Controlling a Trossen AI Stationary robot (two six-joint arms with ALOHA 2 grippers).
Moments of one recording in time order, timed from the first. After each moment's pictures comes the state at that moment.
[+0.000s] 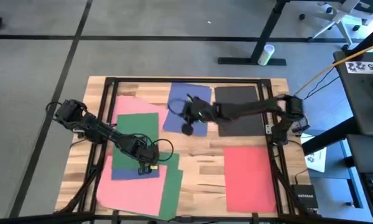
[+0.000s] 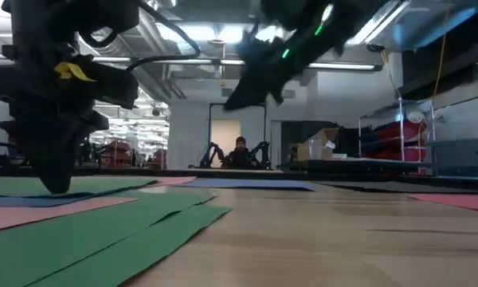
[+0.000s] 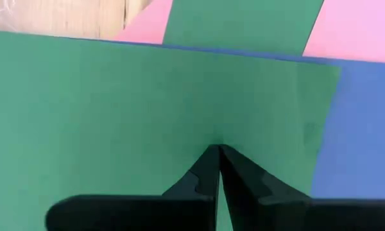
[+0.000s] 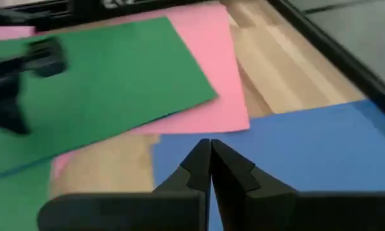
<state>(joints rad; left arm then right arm) -0.41 1.60 0.81 -0.60 -0.11 -0.55 -0.15 1.83 1.15 0.05 0.08 0.13</state>
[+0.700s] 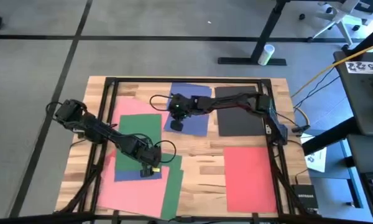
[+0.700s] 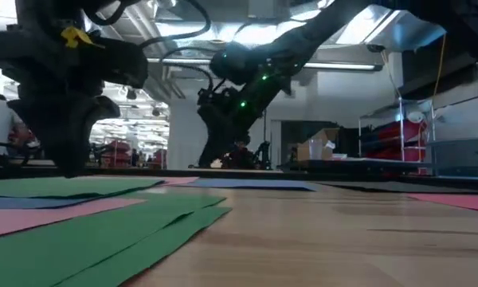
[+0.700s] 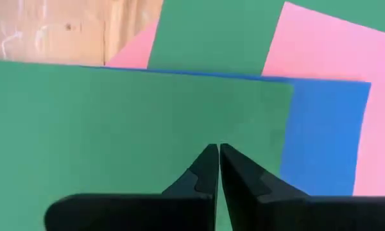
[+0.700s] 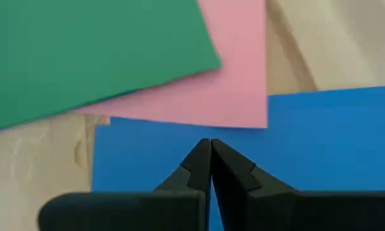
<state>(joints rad) -0.41 1.59 0.88 -0.60 -0.12 -0.52 -0.23 2.20 1.55 -0.23 -0.06 0.00</state>
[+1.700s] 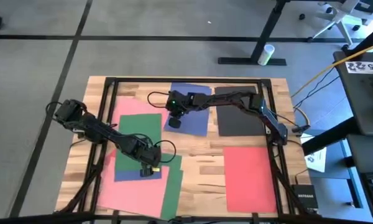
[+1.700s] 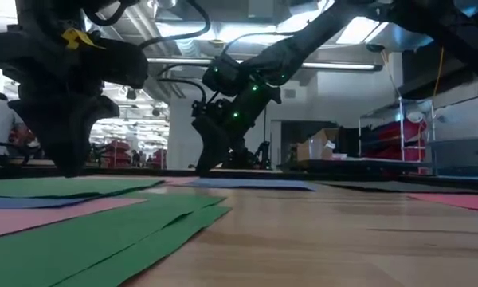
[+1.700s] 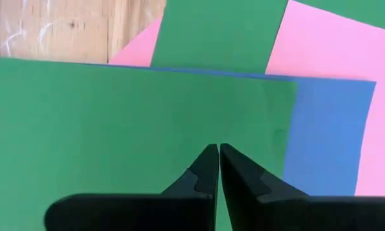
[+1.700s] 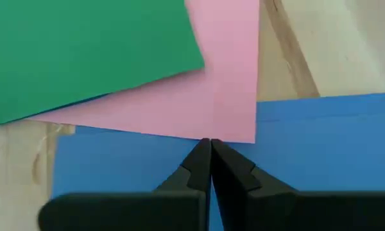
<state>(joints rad) -0.41 1.59 0.88 -0.61 -0.13 -0.53 -0.26 2.28 1.65 -0.29 -0.10 -0.03</state>
